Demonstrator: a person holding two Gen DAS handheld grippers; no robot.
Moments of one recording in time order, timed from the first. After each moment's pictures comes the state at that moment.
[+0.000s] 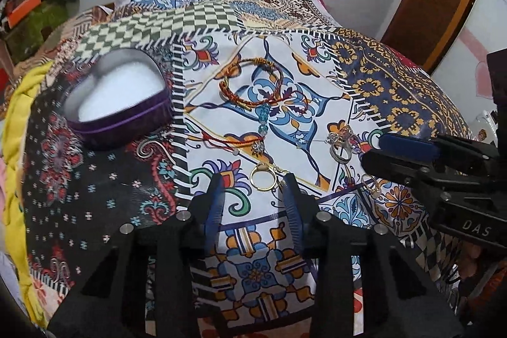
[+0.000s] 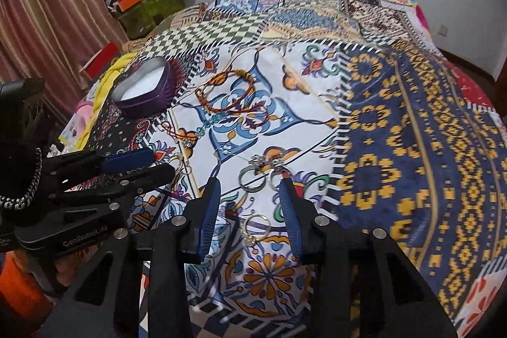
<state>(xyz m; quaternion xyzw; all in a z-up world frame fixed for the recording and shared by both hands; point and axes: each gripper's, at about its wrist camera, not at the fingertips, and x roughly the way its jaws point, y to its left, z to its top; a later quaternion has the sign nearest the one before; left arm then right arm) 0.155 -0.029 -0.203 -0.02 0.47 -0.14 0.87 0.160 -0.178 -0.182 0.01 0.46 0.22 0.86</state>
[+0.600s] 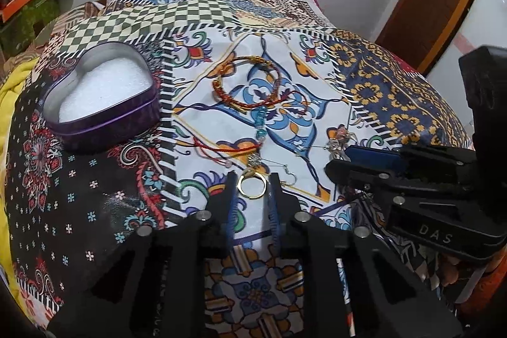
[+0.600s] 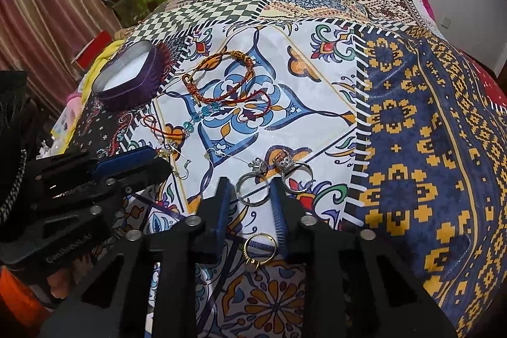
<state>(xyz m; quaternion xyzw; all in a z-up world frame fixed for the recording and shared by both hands) 0.168 -0.028 -0.214 -0.05 0.46 -0.16 0.87 0.176 -0.166 -0.204 -0.01 0.49 0.21 0.85</state>
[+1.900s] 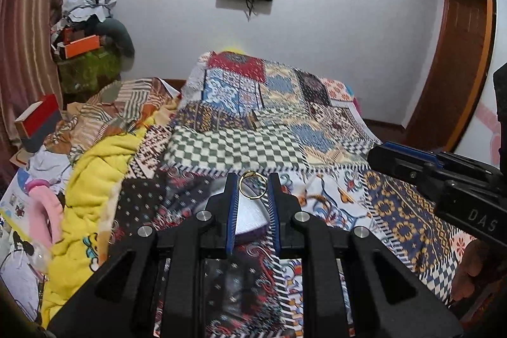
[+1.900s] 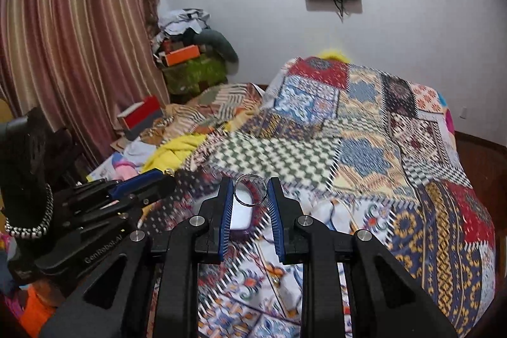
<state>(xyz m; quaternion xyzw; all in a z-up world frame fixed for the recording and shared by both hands) 0.136 0.061 -0.080 -0.06 0.29 -0.04 0.96 0.171 -0.096 -0.061 -0.01 0.30 0.29 0.91</state>
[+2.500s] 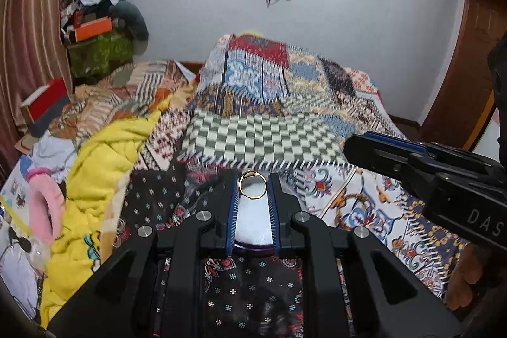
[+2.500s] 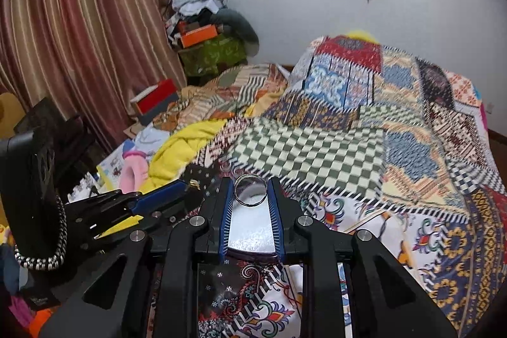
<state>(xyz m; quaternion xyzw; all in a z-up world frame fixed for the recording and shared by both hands) 0.176 0.089 -0.124 -0.07 0.33 -0.01 0.94 0.215 -0.046 -0.101 -0.01 0.34 0.33 0.88</state>
